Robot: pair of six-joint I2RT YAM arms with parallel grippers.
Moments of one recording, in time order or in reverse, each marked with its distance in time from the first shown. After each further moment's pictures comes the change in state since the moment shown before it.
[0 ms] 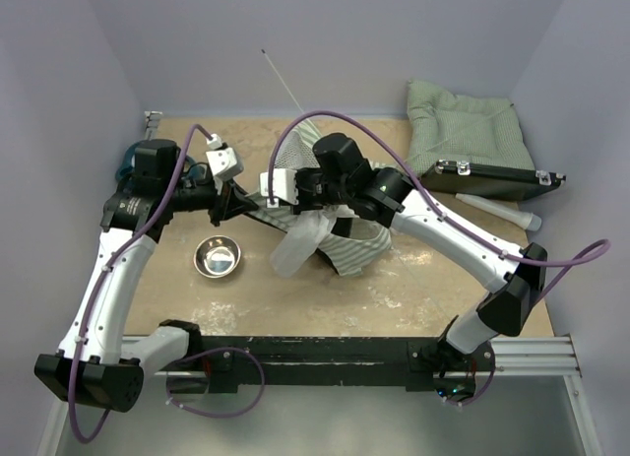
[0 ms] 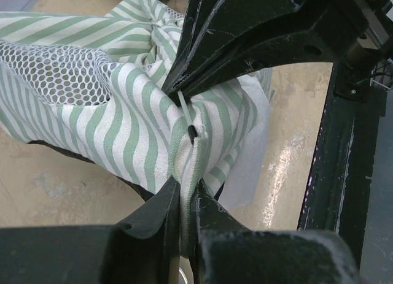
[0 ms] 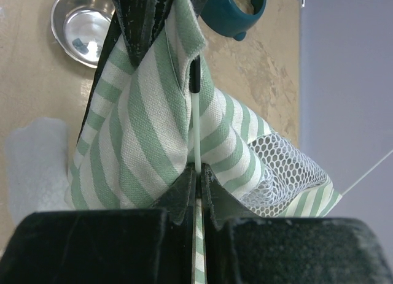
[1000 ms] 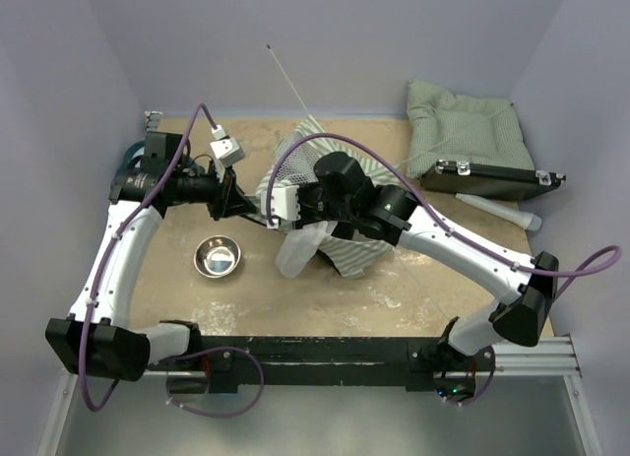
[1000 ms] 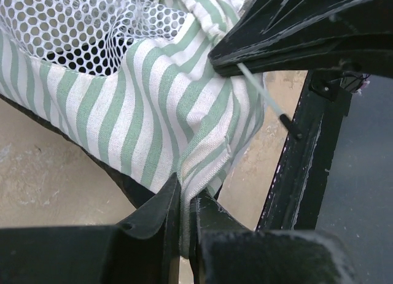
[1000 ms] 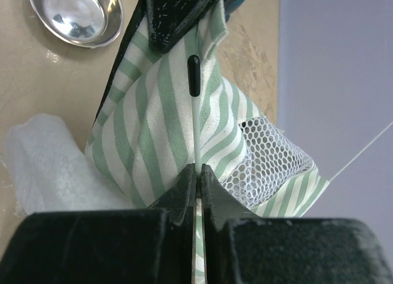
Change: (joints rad) left arm 0.041 0.159 0.089 -0.182 0.018 -0.011; right arm 0.078 -0.071 -0.112 0.053 0.171 -0.047
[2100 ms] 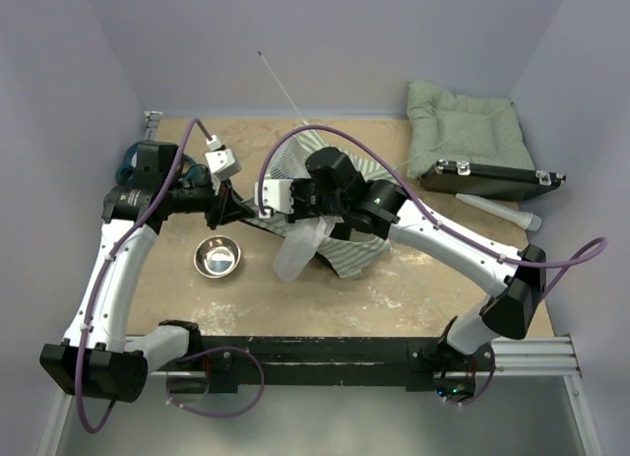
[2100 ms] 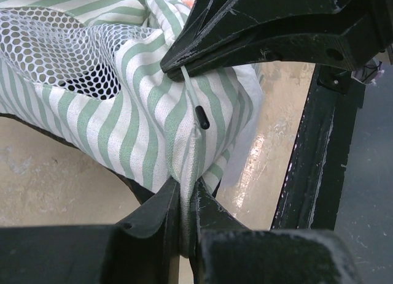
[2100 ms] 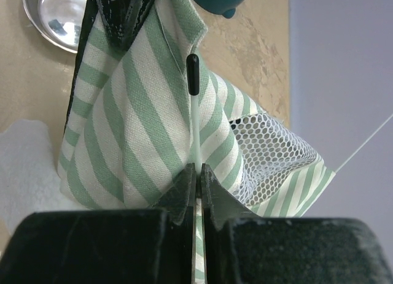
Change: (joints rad) left arm 0.009 -0.104 -0.070 0.043 0.018 0.053; right arm -0.012 0.051 0.041 0.001 0.000 0.060
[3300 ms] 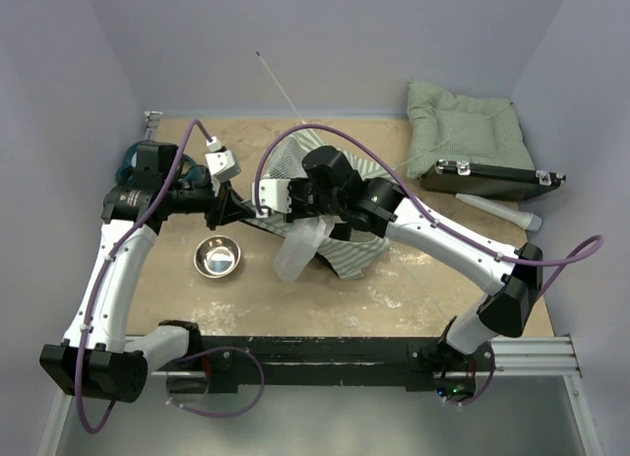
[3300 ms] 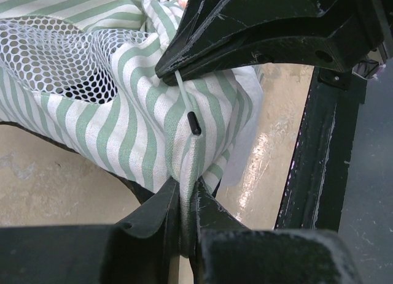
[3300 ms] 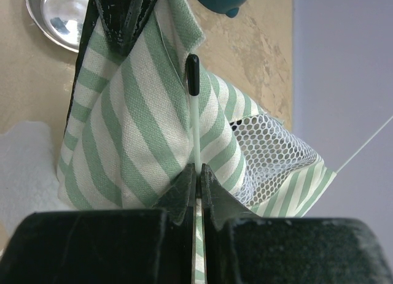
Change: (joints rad) left arm 0.000 -0.006 -0.002 -0.003 0.013 0.036; right arm 0.006 0.019 0.032 -0.027 0.002 0.000
